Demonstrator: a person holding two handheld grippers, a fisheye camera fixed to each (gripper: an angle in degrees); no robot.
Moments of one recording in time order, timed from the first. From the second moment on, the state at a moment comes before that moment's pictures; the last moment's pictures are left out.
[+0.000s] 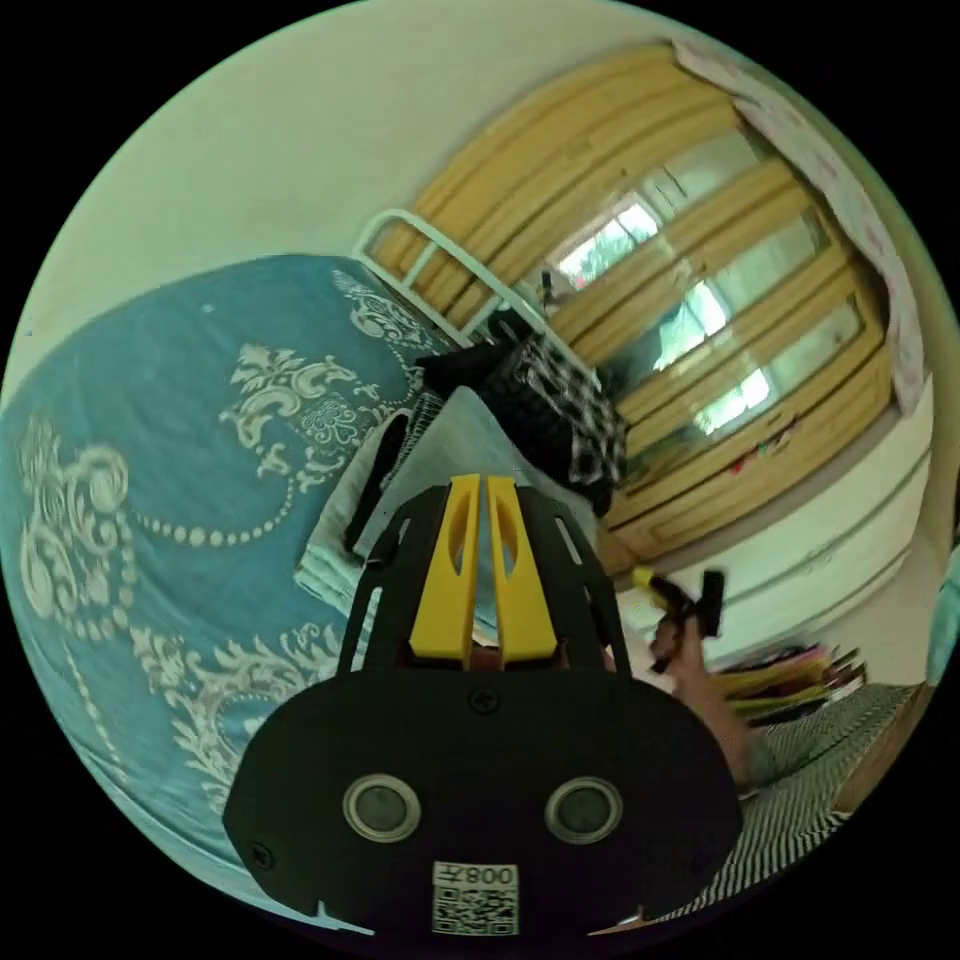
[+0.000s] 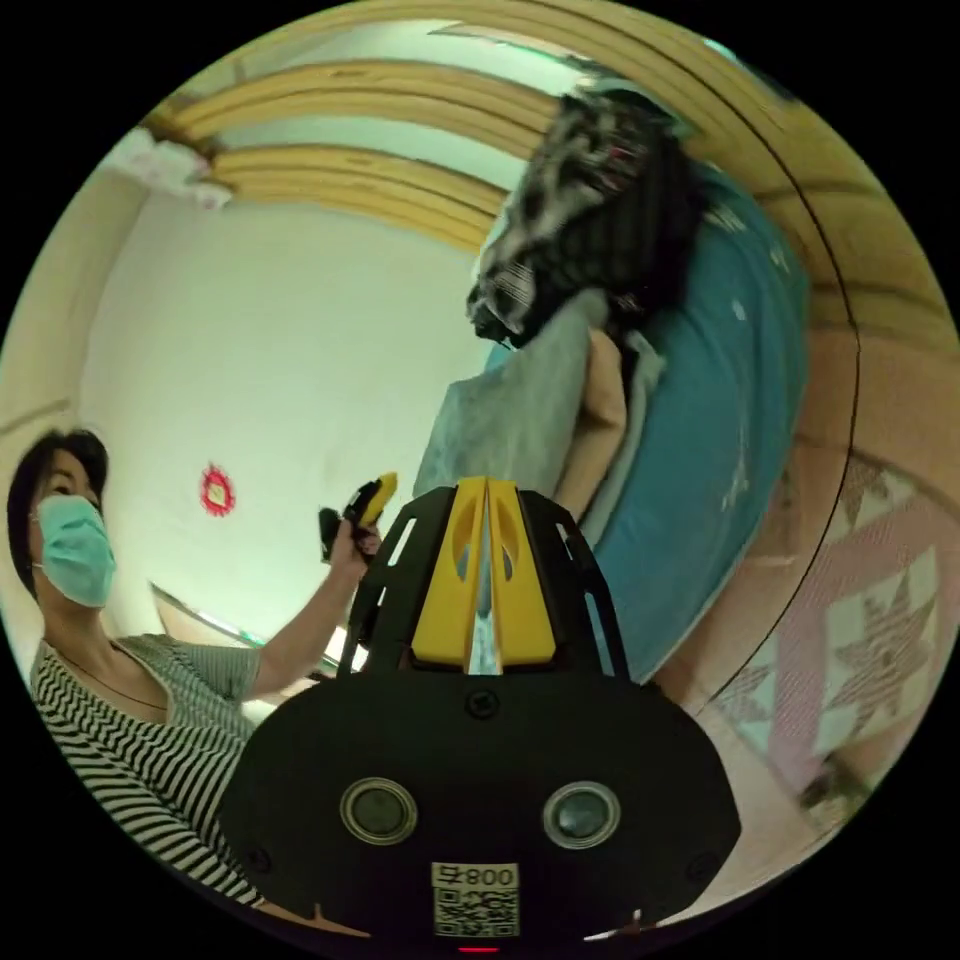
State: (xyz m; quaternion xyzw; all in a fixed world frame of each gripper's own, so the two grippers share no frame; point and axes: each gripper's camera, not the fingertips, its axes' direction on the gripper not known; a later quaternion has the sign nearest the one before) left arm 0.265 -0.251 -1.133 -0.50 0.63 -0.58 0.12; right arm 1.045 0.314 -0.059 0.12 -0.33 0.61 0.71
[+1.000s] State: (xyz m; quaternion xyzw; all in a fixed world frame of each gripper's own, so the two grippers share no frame) left arm 0.295 -0.312 -1.294 -0.55 0.69 -0.42 0.21; right arm 0.934 0.039 -0.005 -0.13 -0.20 0.31 0.92
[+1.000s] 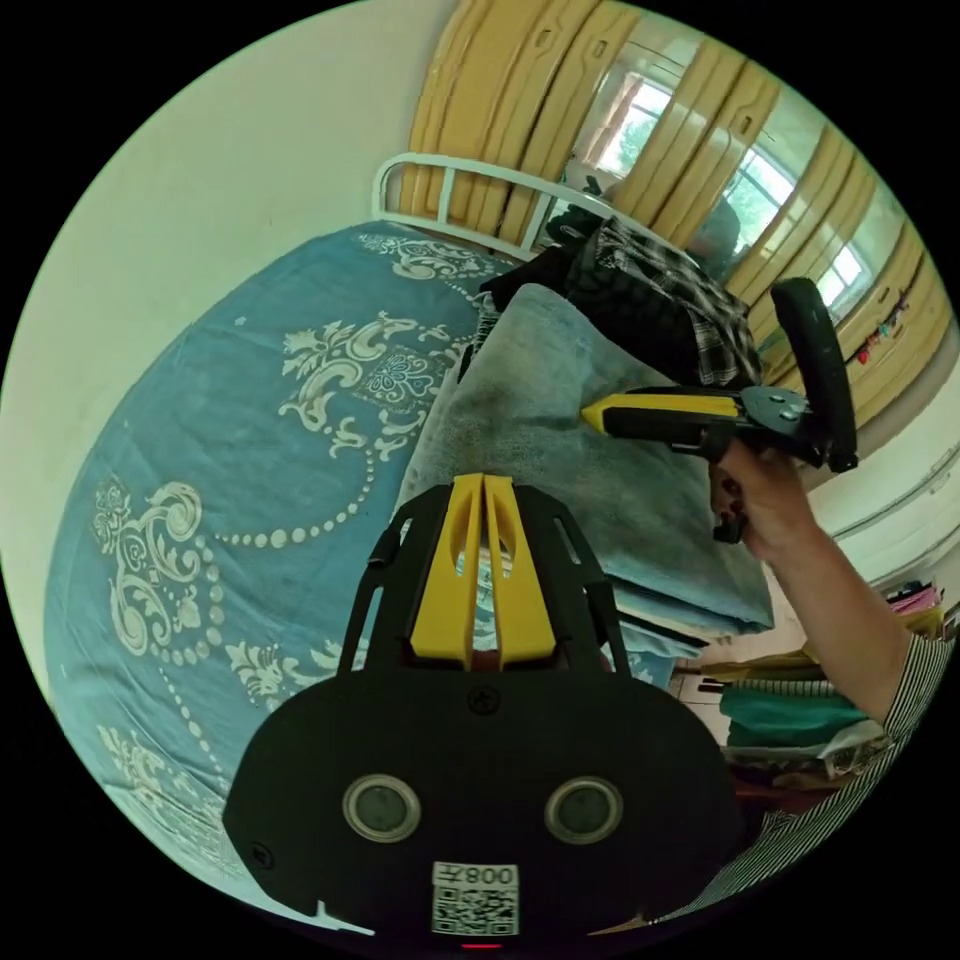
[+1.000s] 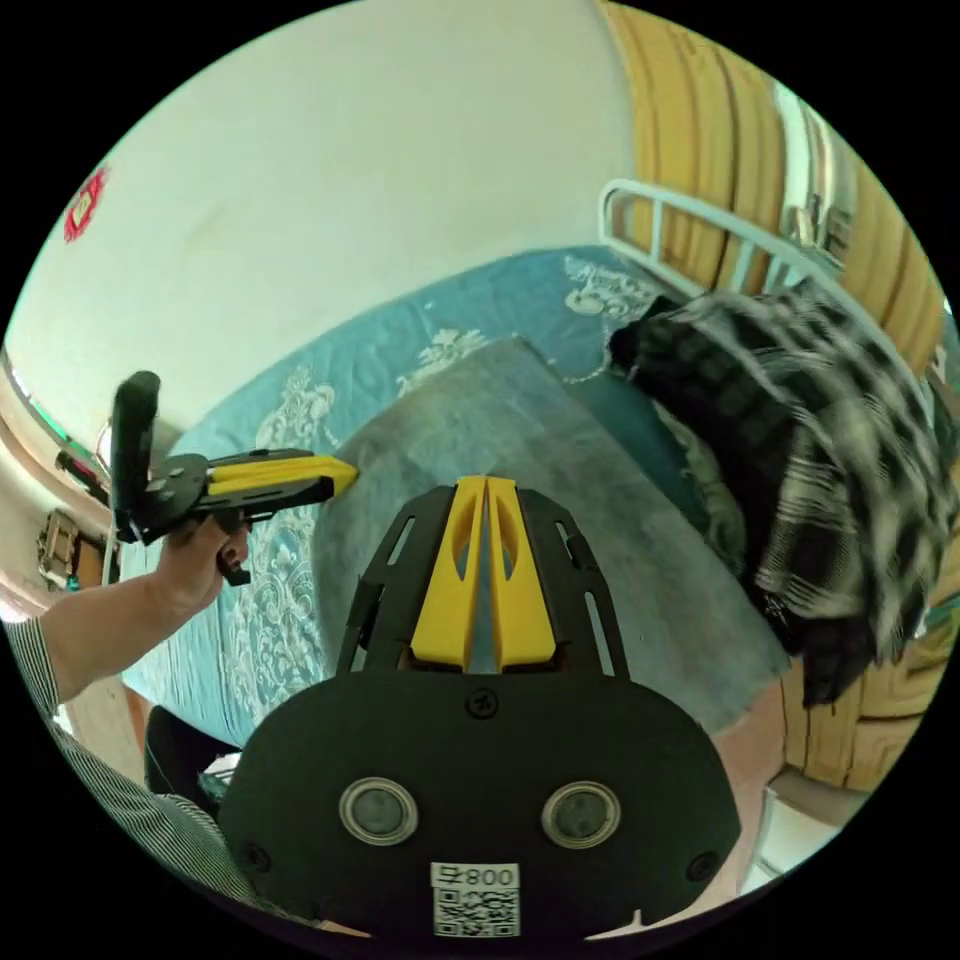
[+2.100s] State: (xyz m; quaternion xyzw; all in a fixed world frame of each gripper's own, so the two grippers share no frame) left arm 0.184 -0.289 -1.156 -0.47 0.76 -0.42 0.14; right arm 0.822 0.153 -0.138 -0.01 -0.03 0.35 0.94
